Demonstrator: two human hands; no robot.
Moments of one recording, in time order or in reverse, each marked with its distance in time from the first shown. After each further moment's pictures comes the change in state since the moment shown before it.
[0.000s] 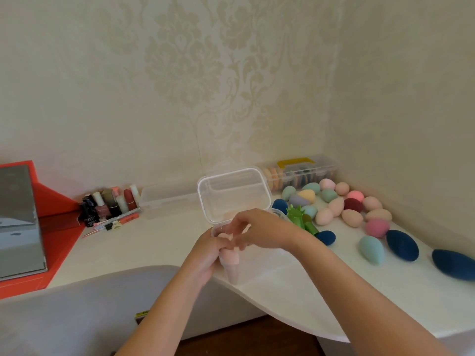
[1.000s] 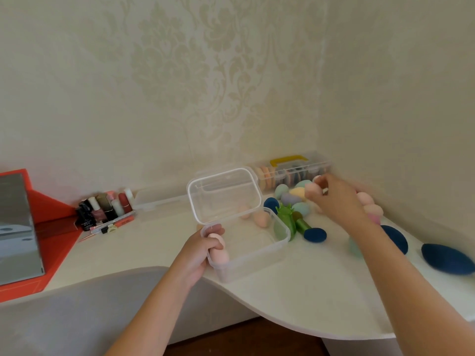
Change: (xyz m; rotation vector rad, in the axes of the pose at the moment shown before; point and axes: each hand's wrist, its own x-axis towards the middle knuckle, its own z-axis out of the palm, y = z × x) left_hand -0.005 0.003 0.011 -0.043 0.109 0.006; right_hand -0.032 0.116 -0.090 -0.054 0.783 0.250
